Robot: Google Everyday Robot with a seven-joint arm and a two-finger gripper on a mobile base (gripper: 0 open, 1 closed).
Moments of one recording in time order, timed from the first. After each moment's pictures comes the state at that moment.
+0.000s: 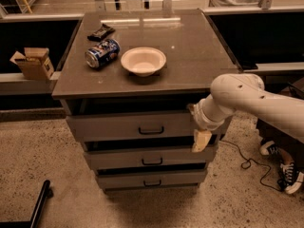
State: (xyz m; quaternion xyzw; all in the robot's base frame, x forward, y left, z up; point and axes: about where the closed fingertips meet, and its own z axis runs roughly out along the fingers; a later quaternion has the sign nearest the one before) arm 0.583 -0.147 0.646 -0.72 0.66 0.00 0.20
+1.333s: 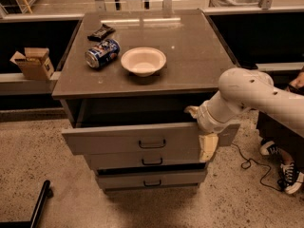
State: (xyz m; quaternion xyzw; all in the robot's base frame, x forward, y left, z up) arm 0.544 -0.147 0.663 -0.76 0.63 0.06 0.18
